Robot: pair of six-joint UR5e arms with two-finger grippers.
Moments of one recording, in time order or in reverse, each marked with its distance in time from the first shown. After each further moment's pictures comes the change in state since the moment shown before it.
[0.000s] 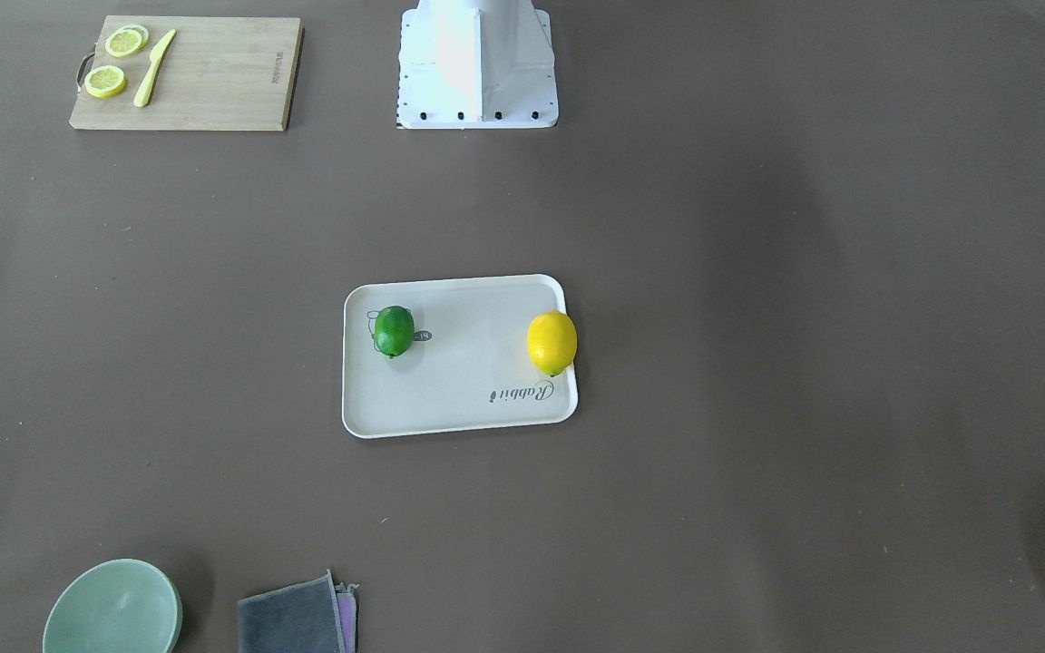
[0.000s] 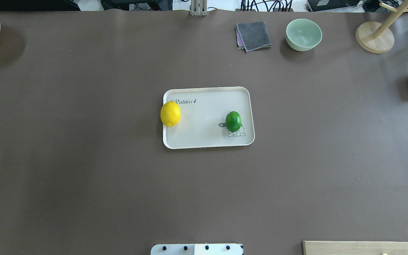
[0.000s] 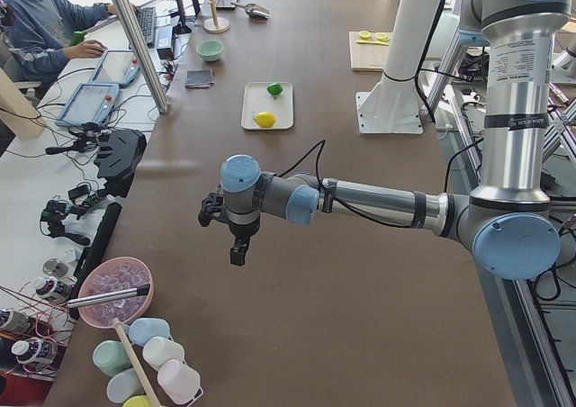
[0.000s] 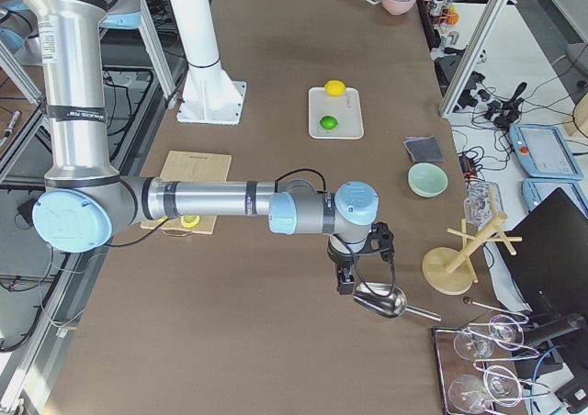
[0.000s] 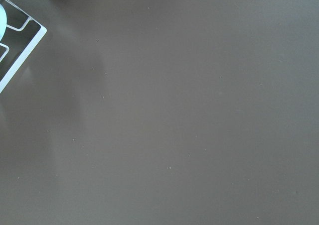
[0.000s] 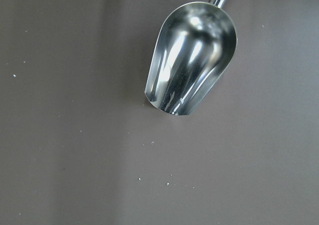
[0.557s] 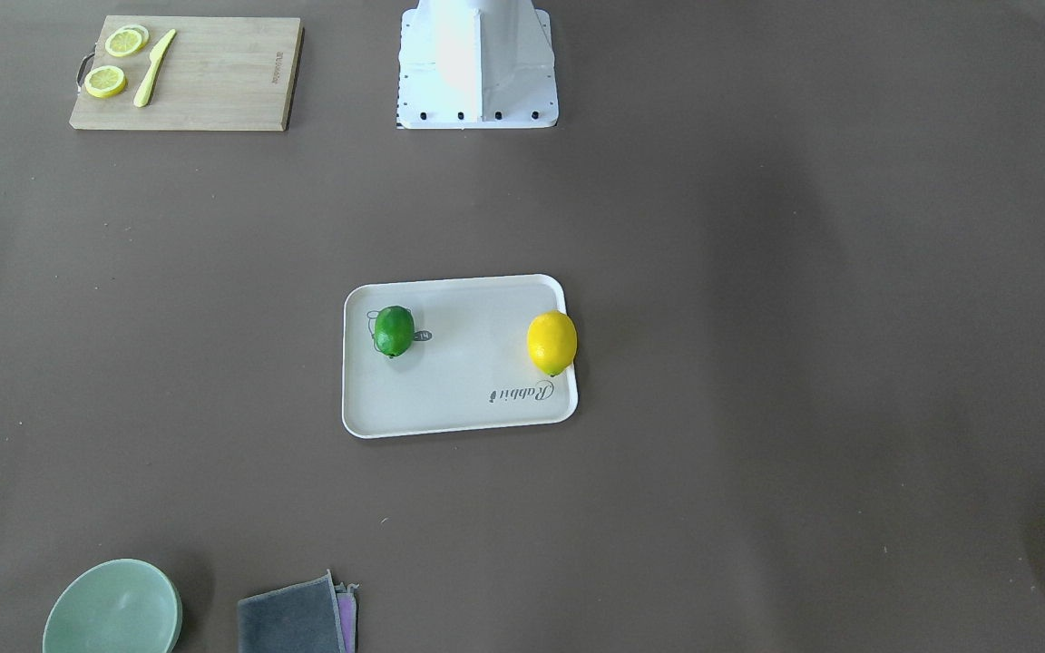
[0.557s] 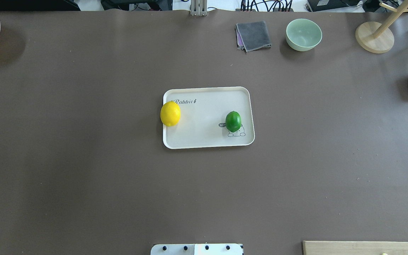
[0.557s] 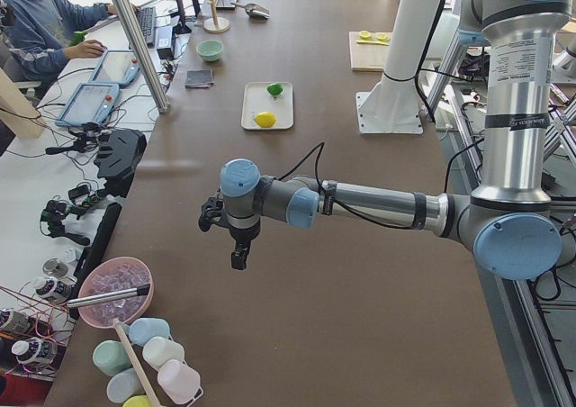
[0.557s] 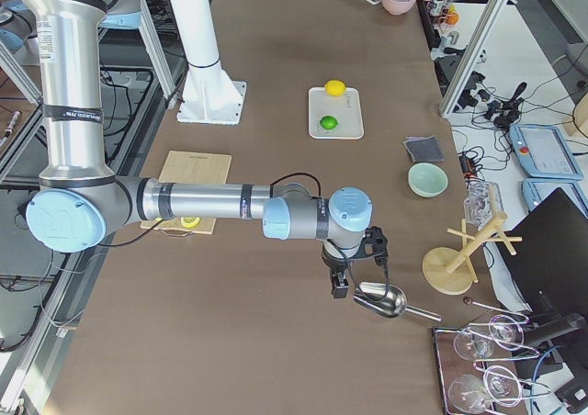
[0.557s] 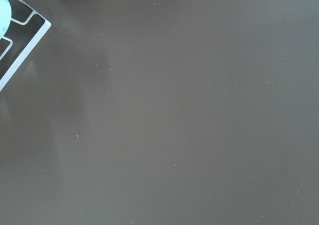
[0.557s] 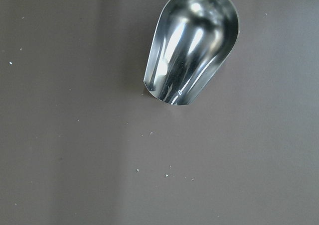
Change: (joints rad) left arm -0.010 0.000 0.015 0.006 -0.002 -0.001; right arm -0.001 -0.024 0.001 0.014 0.009 -0.015
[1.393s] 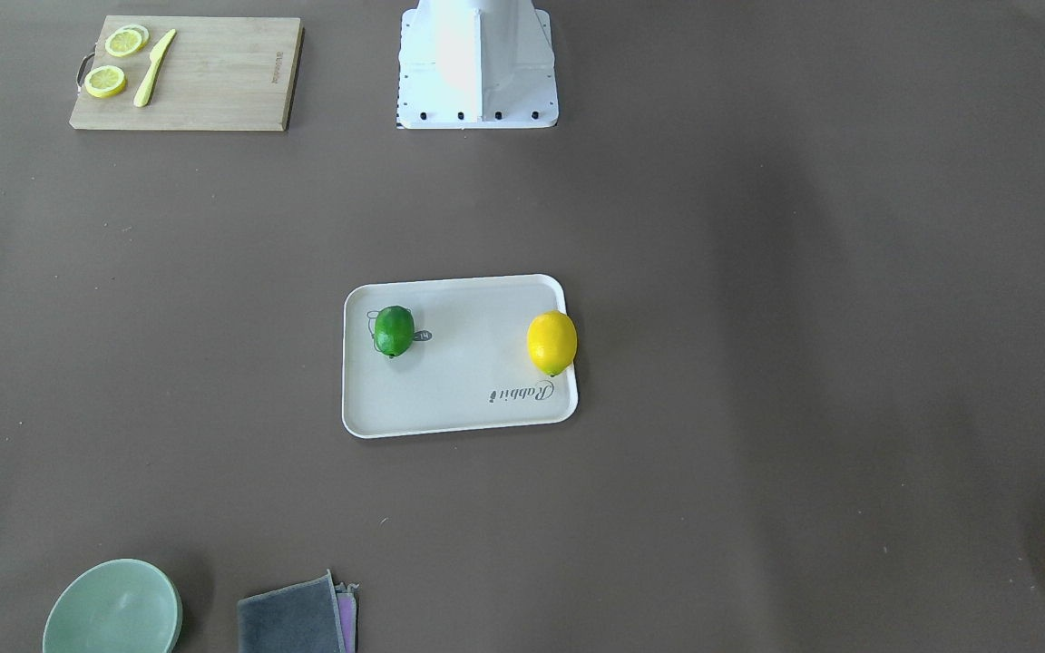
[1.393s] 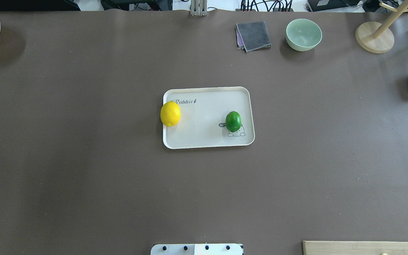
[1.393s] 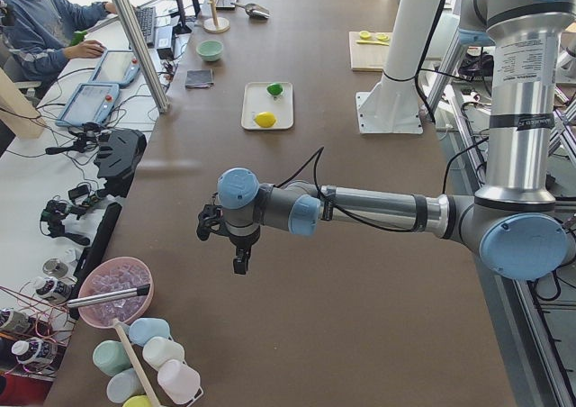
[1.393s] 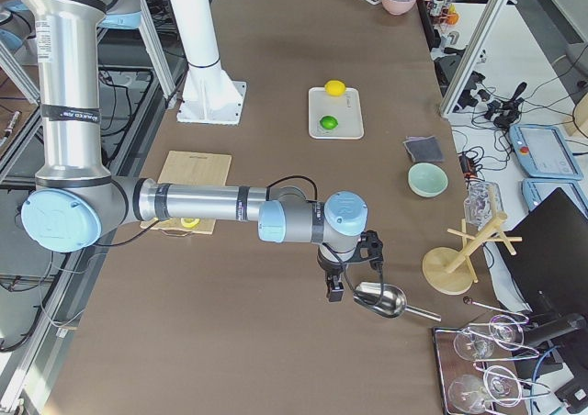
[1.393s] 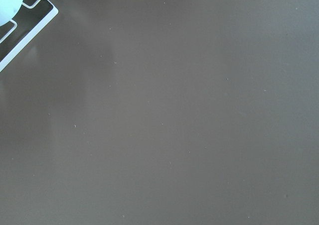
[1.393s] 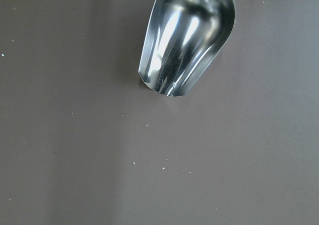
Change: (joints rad) left arm -0.052 -0.003 0.038 -0.006 -0.088 -0.033; right arm 0.000 -0.017 0.003 0.007 -0.003 0.003
